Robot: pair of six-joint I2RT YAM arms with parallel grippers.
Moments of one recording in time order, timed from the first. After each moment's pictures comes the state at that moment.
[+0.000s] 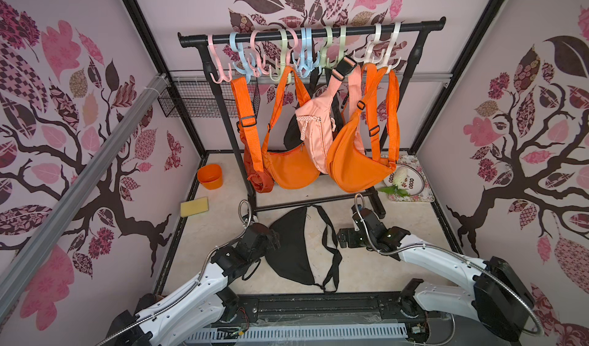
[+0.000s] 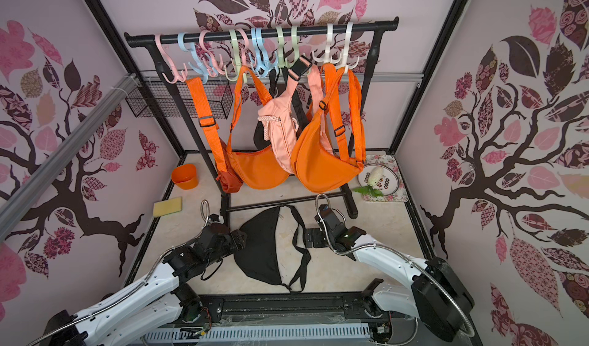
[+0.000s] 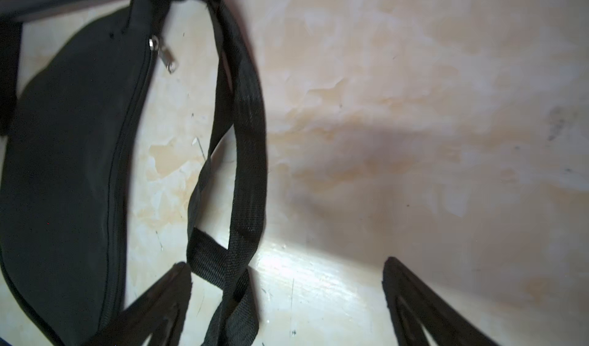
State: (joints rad) left arm -0.66 0.83 0.43 -0.45 -0.17 -0.97; right arm 0.70 1.21 0.58 -0.35 0.03 0.54
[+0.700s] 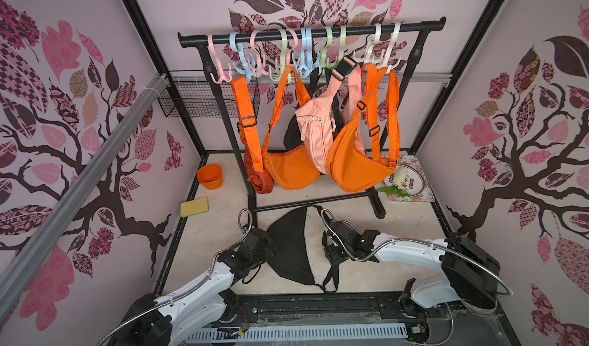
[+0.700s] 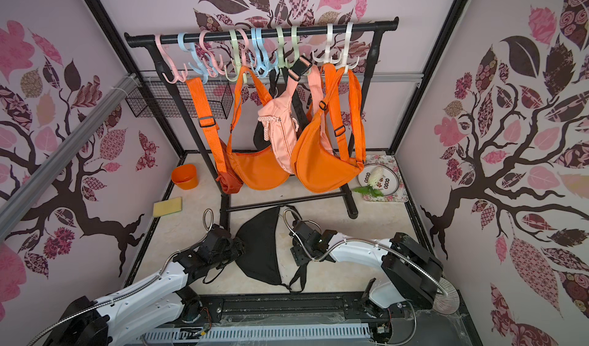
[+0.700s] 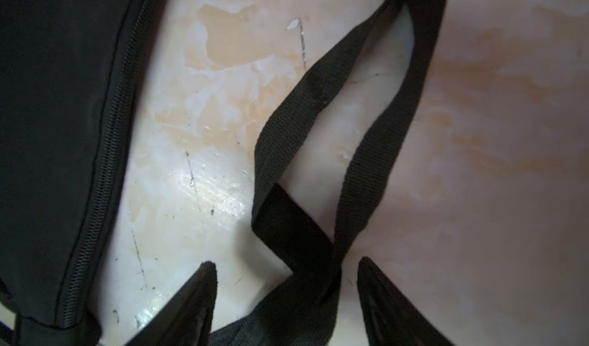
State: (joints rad) left arm -0.62 0.93 0.31 -0.32 -0.08 -1.05; right arm 0.95 1.46 0.69 -0.39 0.08 0.47
